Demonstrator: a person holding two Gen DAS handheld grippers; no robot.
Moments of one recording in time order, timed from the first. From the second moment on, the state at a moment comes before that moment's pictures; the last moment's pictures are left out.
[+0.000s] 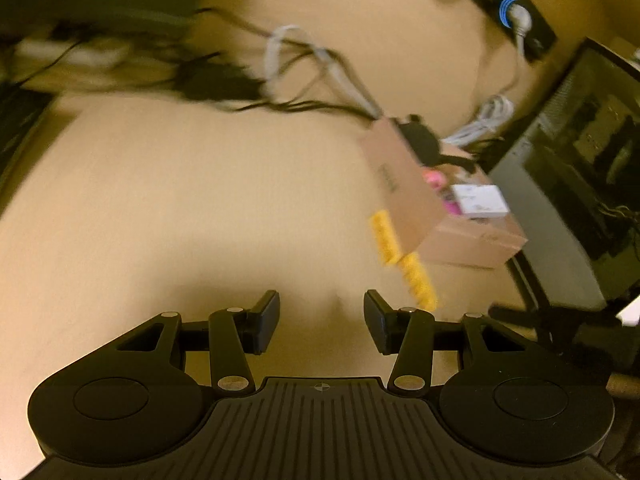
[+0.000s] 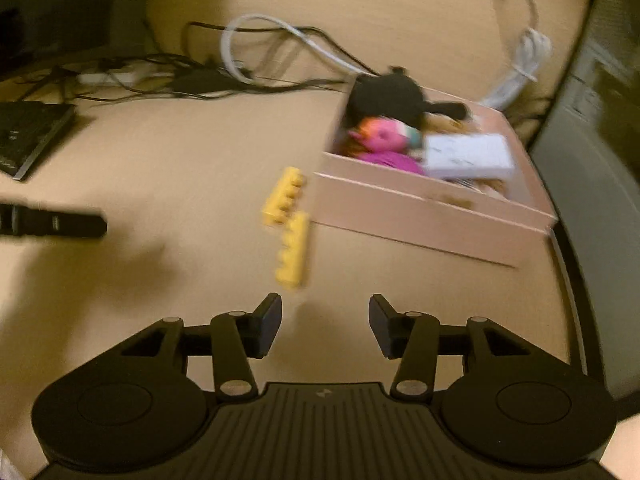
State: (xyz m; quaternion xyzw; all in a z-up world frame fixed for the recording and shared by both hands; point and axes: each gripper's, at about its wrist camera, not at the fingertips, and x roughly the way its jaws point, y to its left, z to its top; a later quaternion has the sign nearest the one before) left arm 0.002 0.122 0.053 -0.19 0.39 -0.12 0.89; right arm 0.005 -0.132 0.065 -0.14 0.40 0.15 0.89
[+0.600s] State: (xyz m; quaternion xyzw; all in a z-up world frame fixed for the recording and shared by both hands) left arm 0.114 0.014 0.027 -0.03 0.44 -0.13 0.89; right arm 0.007 -0.195 0.055 -0.08 0.40 0.15 0.90
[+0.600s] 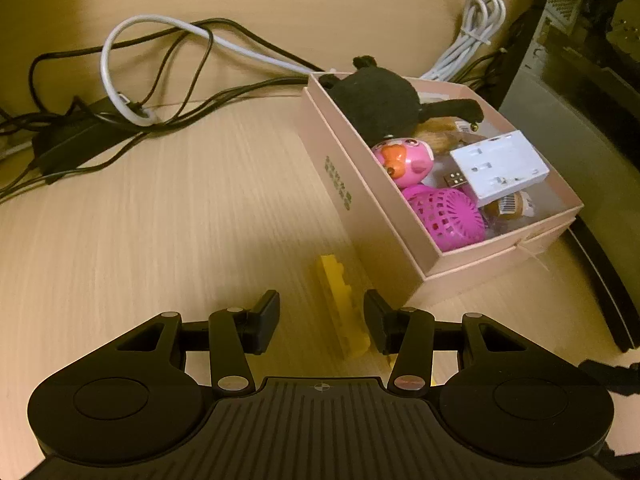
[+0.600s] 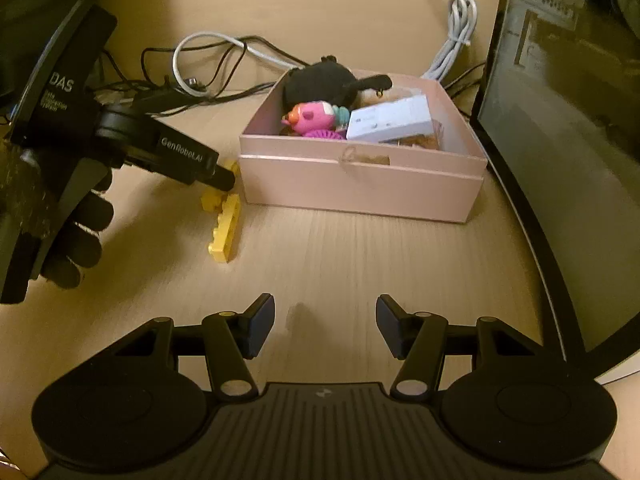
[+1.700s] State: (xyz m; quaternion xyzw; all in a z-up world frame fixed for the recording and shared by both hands) left arm -0.017 0.082 0.030 -0.11 0.44 -0.09 0.89; right arm 0.044 -0.122 0.037 -0.09 0.39 0.25 0.88
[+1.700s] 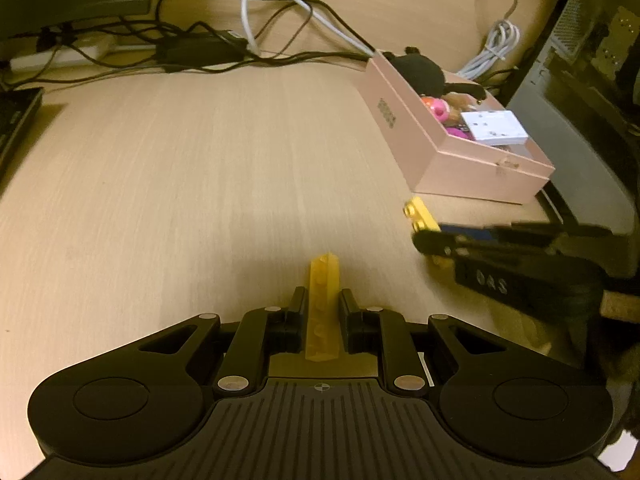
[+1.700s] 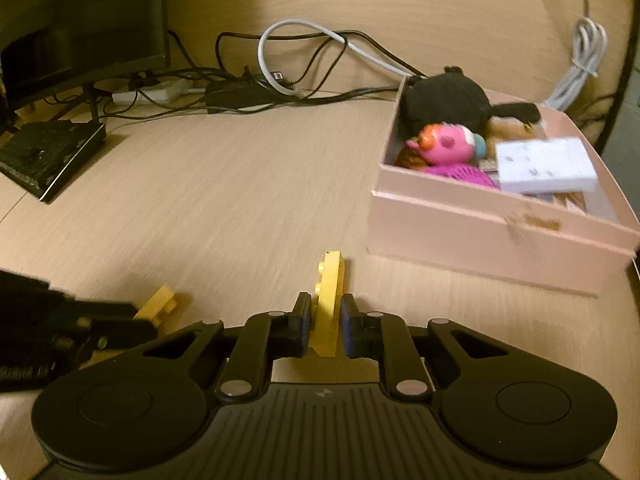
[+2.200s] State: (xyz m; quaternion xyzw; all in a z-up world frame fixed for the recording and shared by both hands) left arm -0.014 0.057 0.027 -0.09 0.44 -0.12 0.89; right arm 0.000 -0.180 0.039 -0.17 0.37 0.22 0.89
